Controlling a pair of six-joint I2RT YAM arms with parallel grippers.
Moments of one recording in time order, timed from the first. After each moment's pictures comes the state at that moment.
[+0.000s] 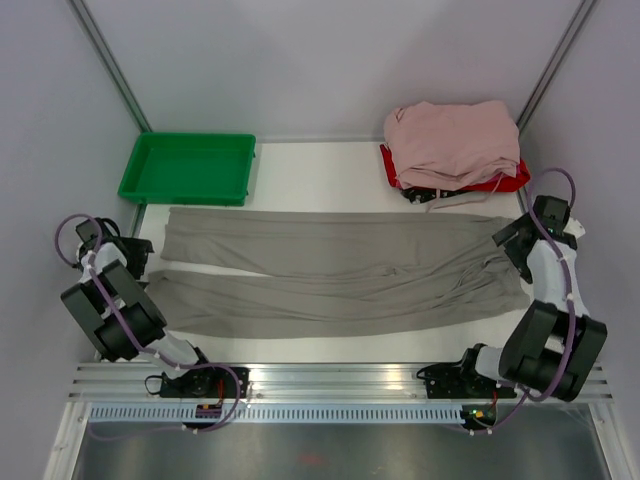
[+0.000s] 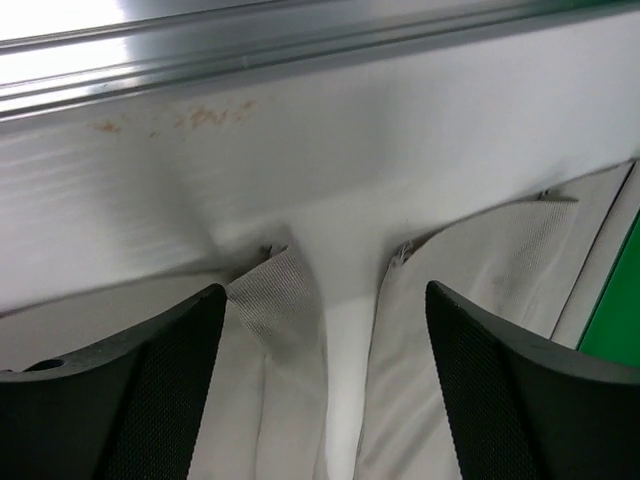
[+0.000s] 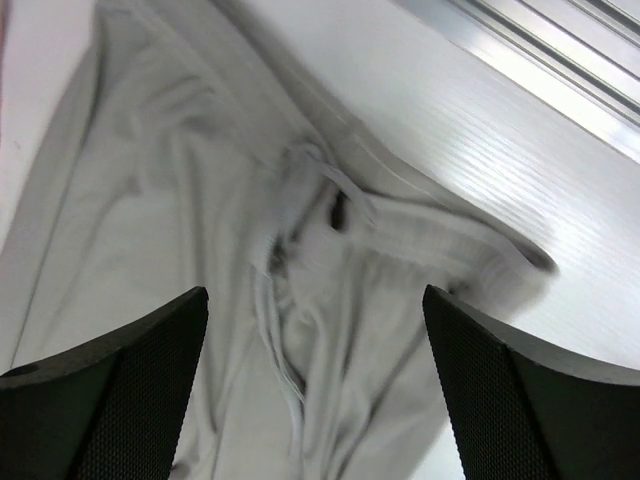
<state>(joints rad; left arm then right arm) 0.68 1.60 0.90 -0.38 0.02 -0.85 -0.41 1.36 0.92 -0.57 0.17 0.61</state>
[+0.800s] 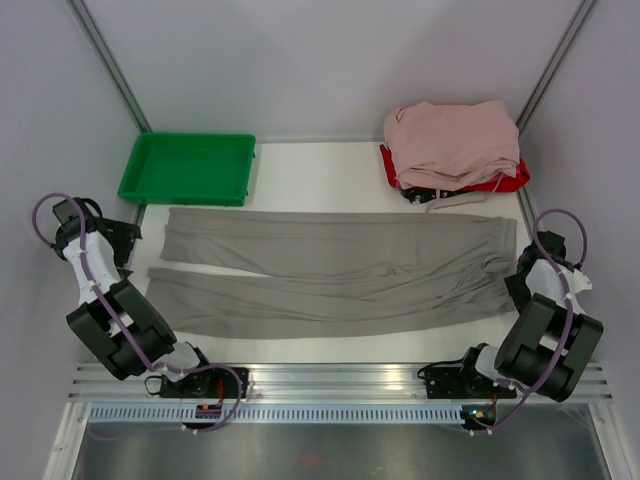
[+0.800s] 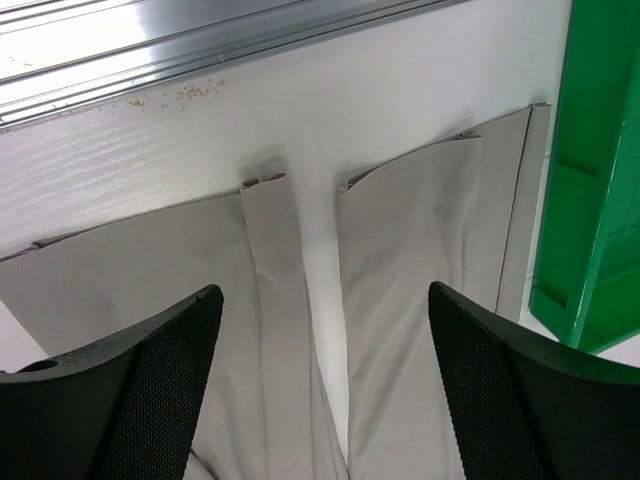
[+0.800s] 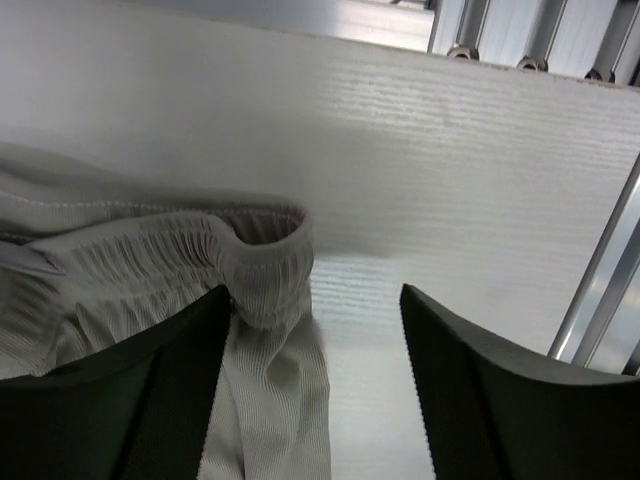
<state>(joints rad) 0.68 1.44 1.12 -0.72 0.02 -0.74 -0.54 1.30 0.68 -0.68 0.40 0.84</state>
